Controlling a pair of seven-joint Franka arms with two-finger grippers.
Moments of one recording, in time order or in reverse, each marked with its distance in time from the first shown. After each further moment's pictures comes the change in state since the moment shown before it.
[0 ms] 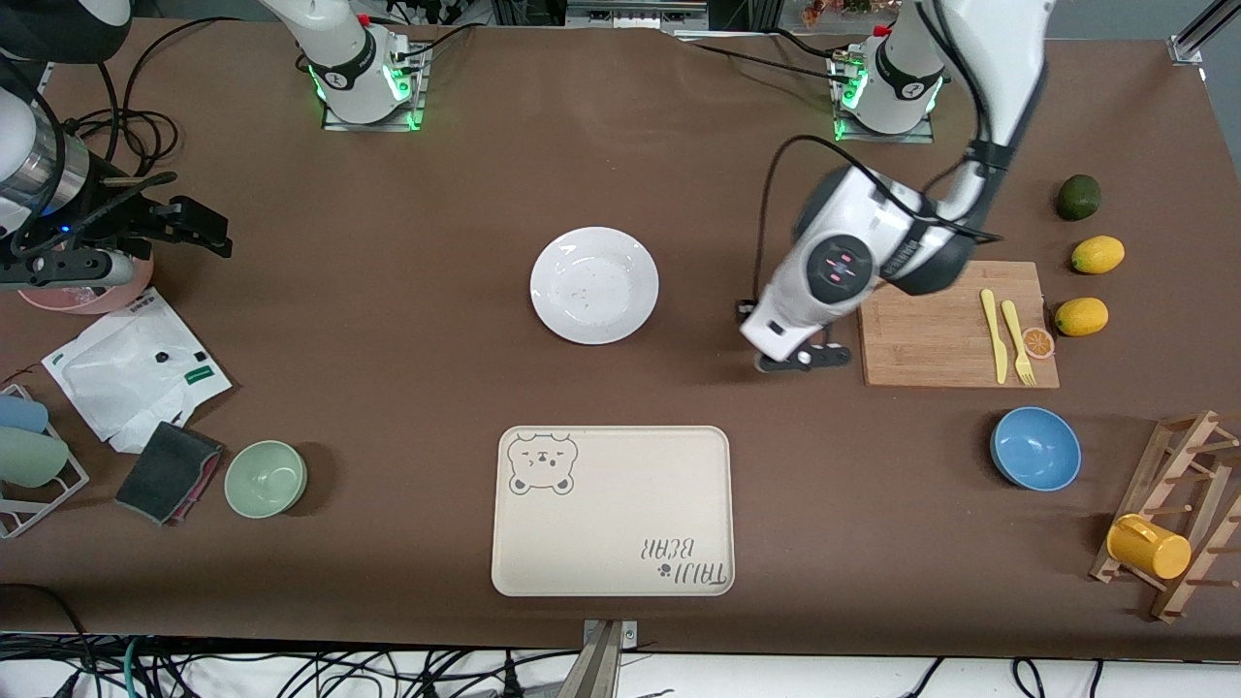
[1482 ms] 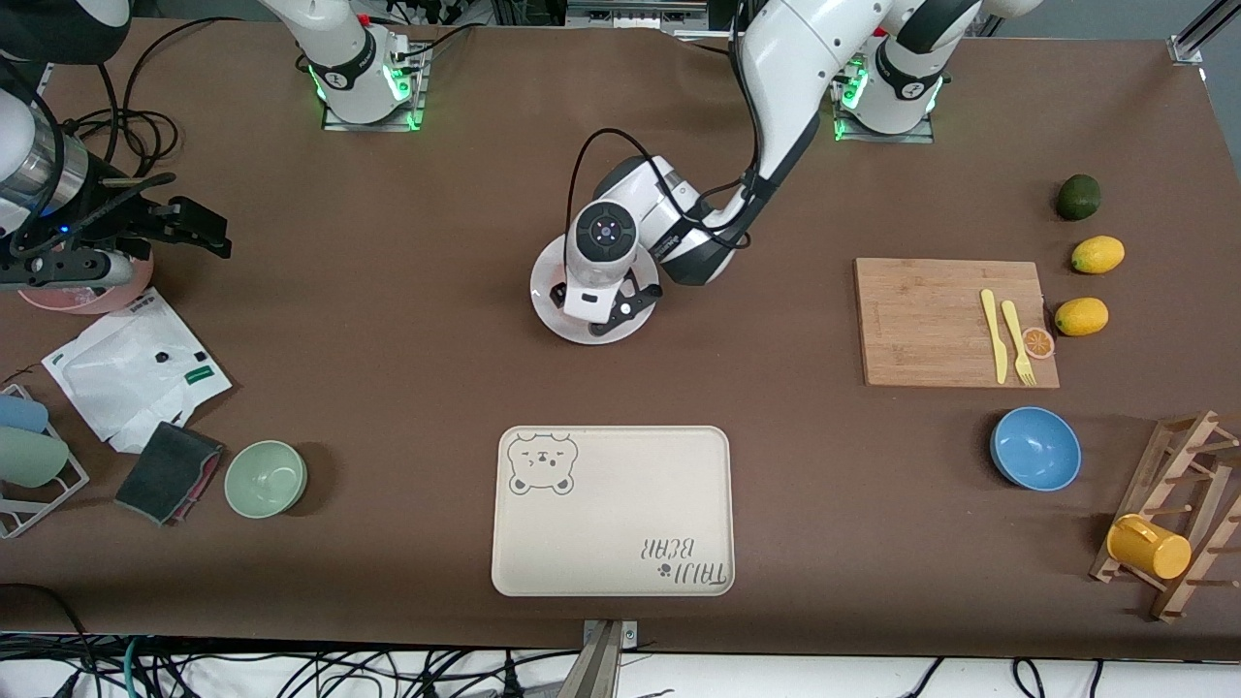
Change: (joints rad) left arm -0.336 0.375 0.026 0.416 -0.111 0.045 -0.646; right arm 0.000 0.000 -0.002 -0.002 0.000 0.001 0.000
